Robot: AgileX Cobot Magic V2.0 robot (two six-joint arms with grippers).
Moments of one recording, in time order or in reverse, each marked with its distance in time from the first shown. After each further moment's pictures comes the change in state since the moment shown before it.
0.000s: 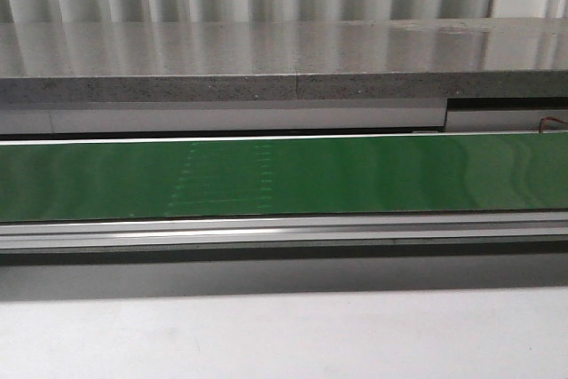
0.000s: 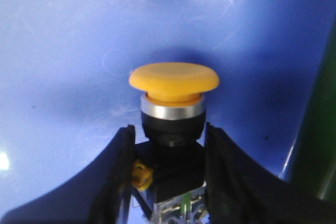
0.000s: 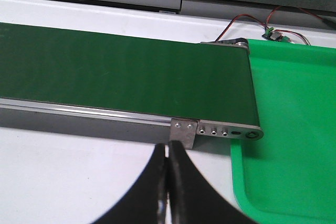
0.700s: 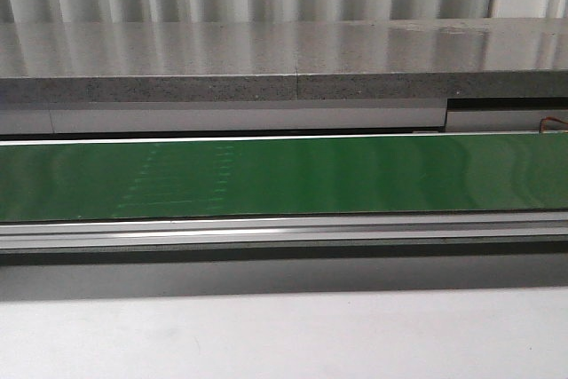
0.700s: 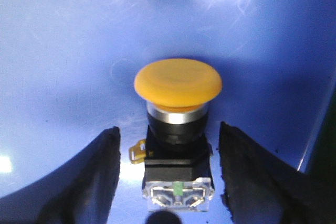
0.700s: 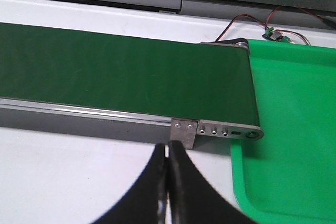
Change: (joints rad) left arm 0.000 0.004 0.000 0.011 -0.031 -0.009; right arm 0.000 0.000 0.000 0.000 0.000 0.000
